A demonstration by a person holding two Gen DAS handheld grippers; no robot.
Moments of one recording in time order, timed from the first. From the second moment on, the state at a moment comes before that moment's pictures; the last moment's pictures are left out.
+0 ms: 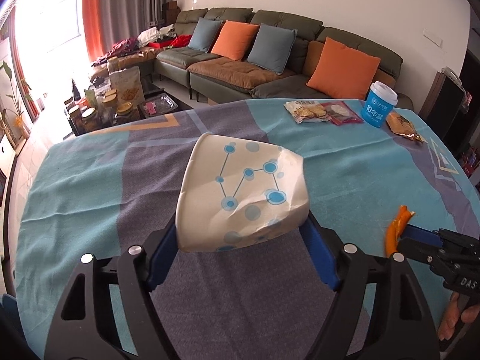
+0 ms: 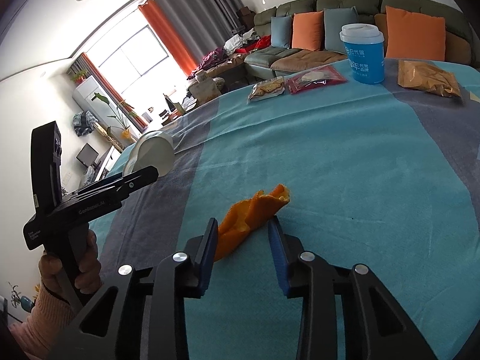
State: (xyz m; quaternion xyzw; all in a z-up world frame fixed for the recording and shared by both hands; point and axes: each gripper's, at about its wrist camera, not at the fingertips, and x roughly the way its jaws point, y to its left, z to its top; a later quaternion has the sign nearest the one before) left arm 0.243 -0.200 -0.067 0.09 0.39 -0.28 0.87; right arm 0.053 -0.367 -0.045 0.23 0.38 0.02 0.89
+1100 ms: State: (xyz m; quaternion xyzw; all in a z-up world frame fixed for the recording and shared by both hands) left arm 0.143 -0.097 -0.049 0.05 0.37 -0.25 0.89; right arm 0.046 -0.345 -0.041 0.23 0.38 0.04 0.89
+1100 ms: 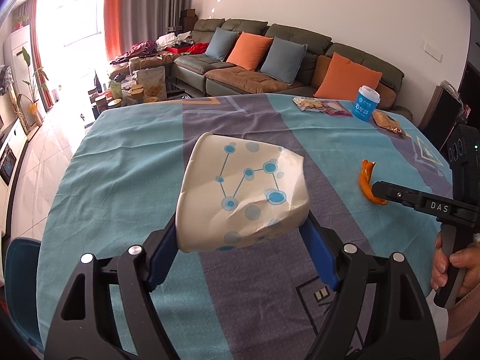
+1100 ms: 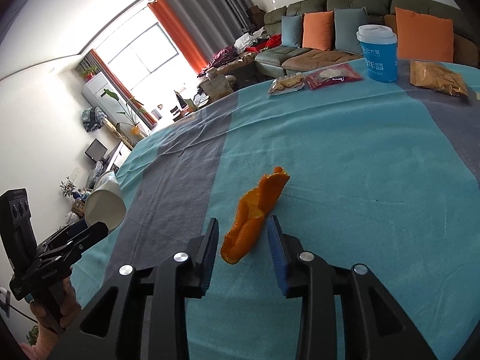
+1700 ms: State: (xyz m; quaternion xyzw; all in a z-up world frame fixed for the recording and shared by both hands) left arm 0.121 -0.081 -0.045 0.05 0.36 -0.24 0.90; right arm 0.041 -0.321 -0.036 0.21 0.38 0.08 0.90
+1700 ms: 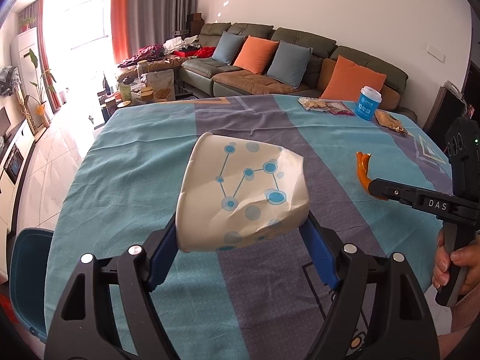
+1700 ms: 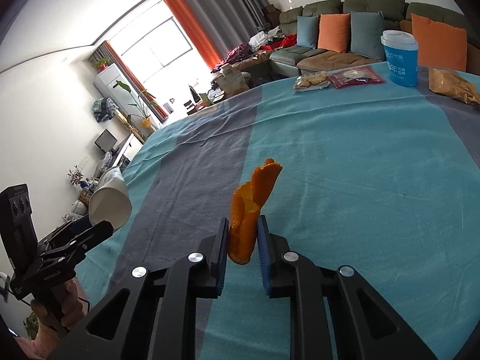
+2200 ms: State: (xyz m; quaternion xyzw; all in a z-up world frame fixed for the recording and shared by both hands) left arm 0.106 -0.055 -0.038 0.04 0.36 -0.21 0.91; right arm 0.044 -0.276 -0.015 0.18 0.35 0.15 0.91
